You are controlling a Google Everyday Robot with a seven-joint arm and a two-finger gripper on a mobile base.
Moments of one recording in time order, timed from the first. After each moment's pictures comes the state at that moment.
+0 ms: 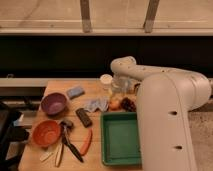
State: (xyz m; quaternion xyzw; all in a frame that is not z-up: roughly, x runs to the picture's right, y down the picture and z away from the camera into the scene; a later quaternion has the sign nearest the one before) arm 0.083 0.057 0.896 -0.32 0.17 0.58 0.73
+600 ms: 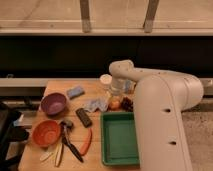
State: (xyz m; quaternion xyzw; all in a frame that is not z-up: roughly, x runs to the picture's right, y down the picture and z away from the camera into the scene) arm 0.070 0.079 0.909 -0.35 0.17 0.57 0.73
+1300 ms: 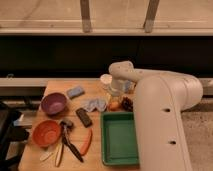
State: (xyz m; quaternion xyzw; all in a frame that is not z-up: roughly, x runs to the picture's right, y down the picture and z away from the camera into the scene) arm 0.073 0.083 0.908 -0.35 0.18 0.56 0.73
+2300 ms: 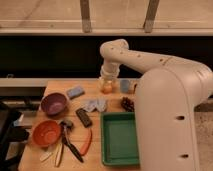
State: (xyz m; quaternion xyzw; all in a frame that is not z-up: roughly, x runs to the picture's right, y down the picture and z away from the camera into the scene) arm 0.005 -0.020 0.832 -0.32 0.10 0.51 0.79
